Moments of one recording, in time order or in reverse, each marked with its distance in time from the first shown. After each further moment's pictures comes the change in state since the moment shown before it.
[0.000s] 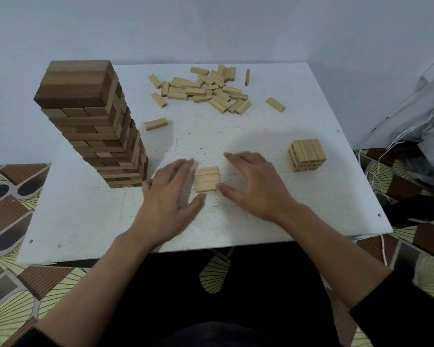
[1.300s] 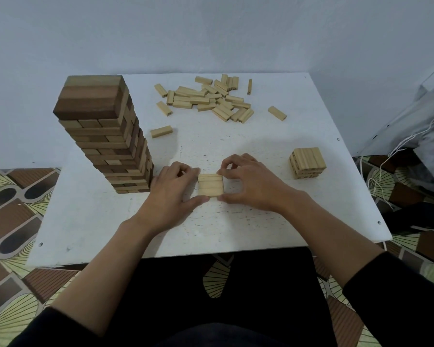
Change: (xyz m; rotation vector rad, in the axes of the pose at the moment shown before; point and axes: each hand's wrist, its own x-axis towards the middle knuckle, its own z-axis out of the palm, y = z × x) left_hand 0.028 -0.015 -0.003 -0.012 -0.095 0.036; right_hand 0.033 0.017 -0.001 -0.052 -0.197 -0.194
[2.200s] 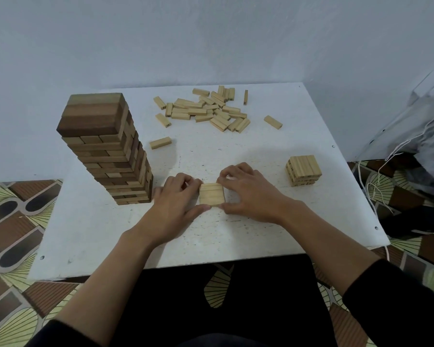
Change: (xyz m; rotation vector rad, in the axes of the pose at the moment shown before) left_hand -0.001 0.005 -0.002 0.110 -0.084 0.061; right_hand -0.005 -0.004 0.000 -0.128 -0.022 -0.033
